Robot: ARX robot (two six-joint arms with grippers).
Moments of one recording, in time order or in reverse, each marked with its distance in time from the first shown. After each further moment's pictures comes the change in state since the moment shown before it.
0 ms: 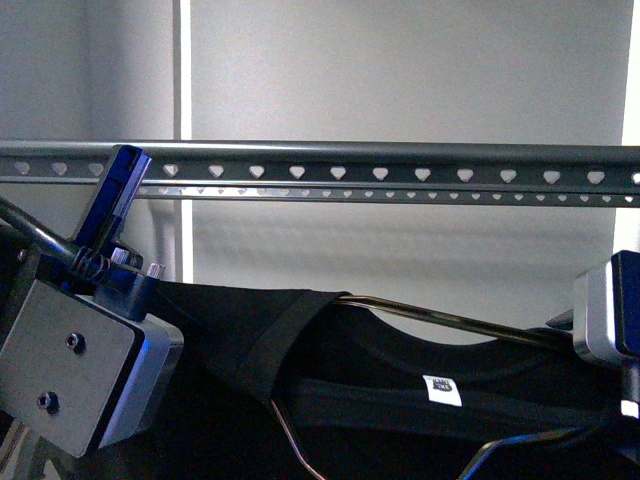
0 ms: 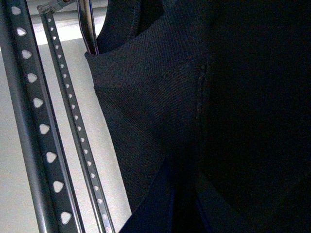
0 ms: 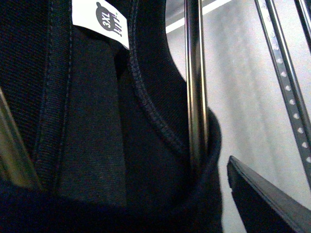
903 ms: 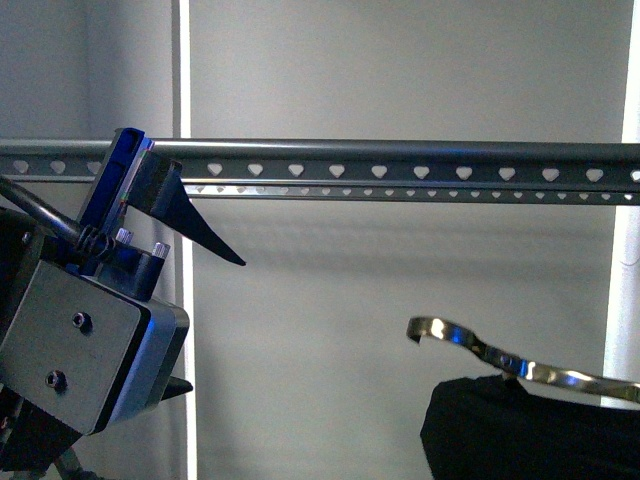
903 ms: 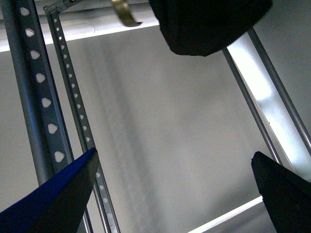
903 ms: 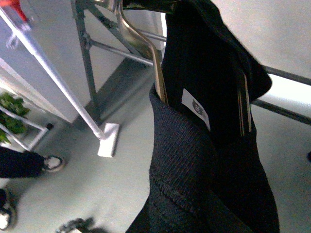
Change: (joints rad) left arm -0.001 -0.001 0.013 0.005 -0.005 -0.007; right arm -0.286 -0.087 0.003 -0.459 -0.225 0.945
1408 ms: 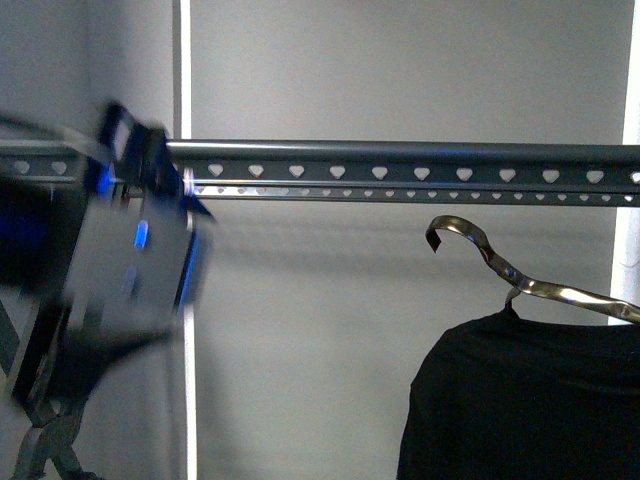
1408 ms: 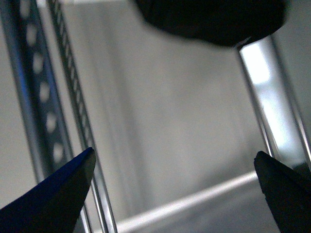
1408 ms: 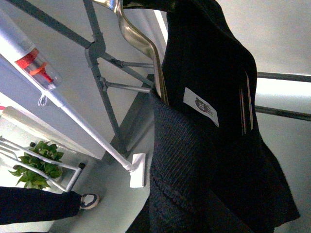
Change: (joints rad) left arm 0.036 0.009 0.023 0.142 -0.179 -0.211; right arm 0.009 0.027 0.094 0.060 -0.023 0.280
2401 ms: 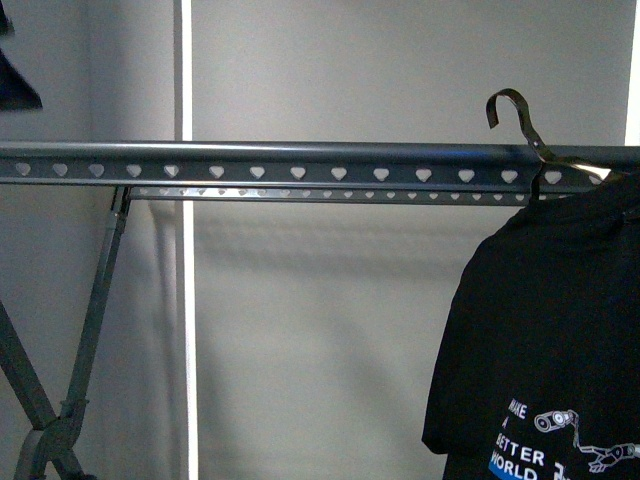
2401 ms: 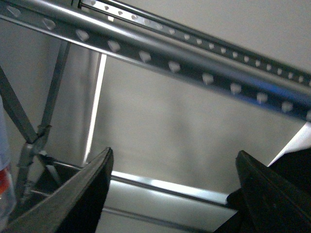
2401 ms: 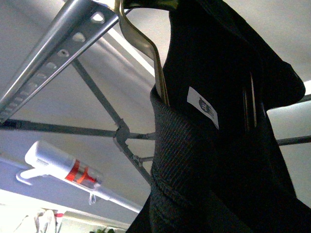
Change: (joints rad) left arm 0.136 -0.199 0.028 0.053 -0.392 -2.029; right arm 0.041 0.172 0.372 0.077 0.149 0.589
